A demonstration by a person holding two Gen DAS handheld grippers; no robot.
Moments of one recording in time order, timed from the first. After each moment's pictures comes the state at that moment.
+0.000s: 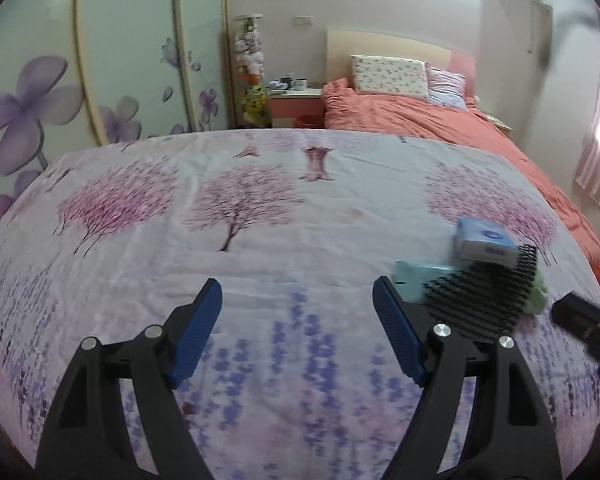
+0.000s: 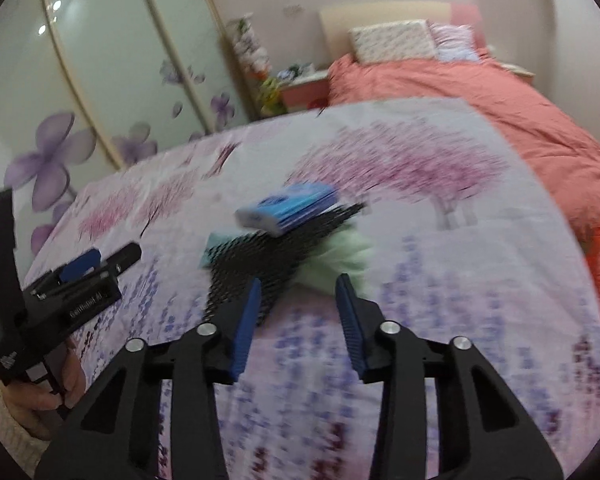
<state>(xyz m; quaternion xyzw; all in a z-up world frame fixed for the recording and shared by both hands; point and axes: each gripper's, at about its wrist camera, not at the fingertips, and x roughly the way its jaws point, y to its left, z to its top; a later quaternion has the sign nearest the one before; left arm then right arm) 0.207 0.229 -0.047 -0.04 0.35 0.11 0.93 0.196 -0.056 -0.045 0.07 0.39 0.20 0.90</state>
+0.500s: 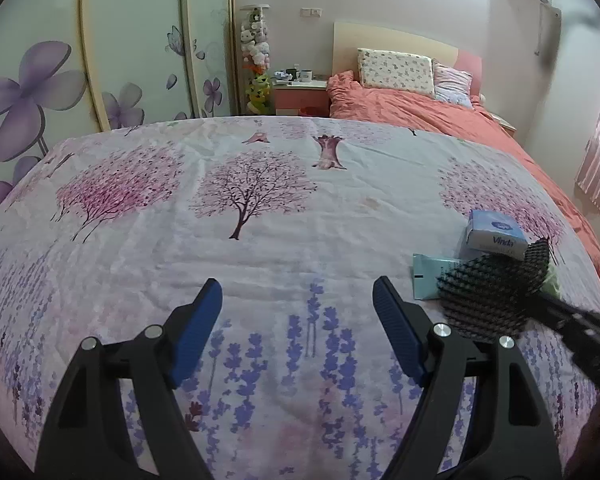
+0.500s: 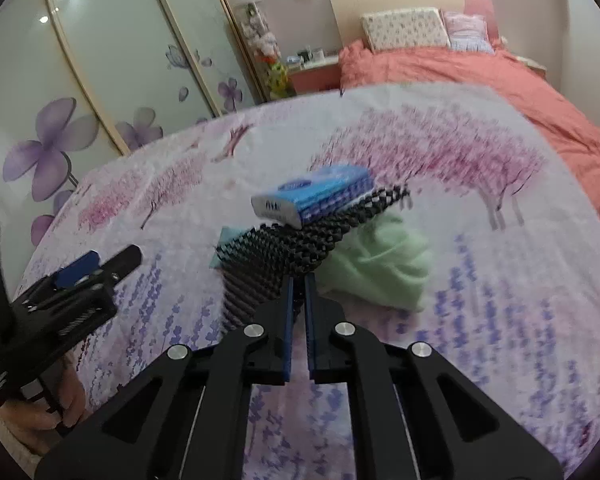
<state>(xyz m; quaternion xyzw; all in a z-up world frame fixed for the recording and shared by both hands) 0.207 0.236 -0.058 -0.05 0.37 0.11 0.92 0.207 -0.035 -0.049 0.07 0.39 0.21 0.89</state>
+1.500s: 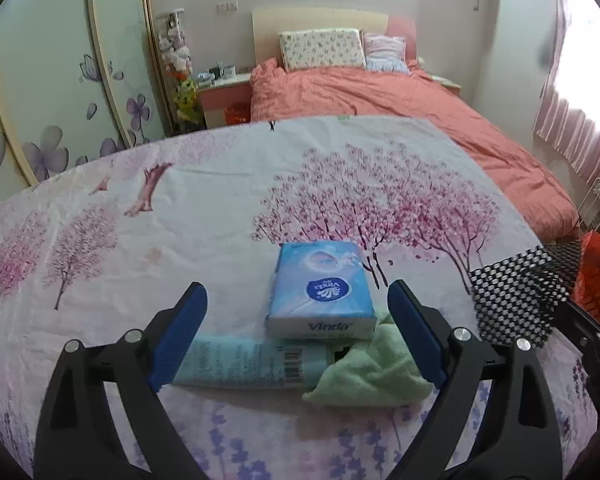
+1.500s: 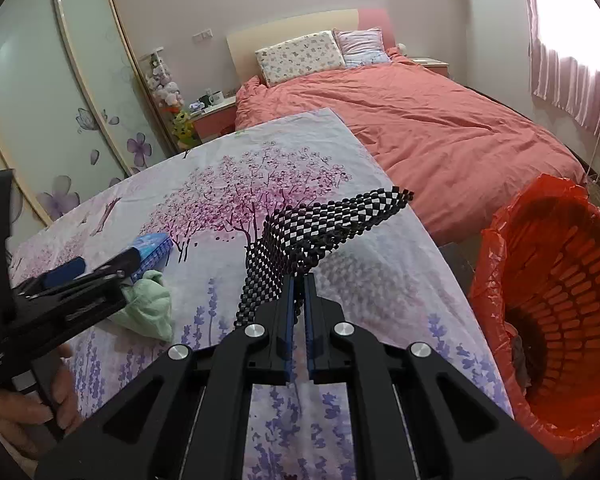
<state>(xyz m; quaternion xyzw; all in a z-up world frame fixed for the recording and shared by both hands) 0.306 0.080 -0.062 0.01 0.40 0.02 0.92 0.231 -0.165 -0.057 0.11 0.36 0.06 0.92</state>
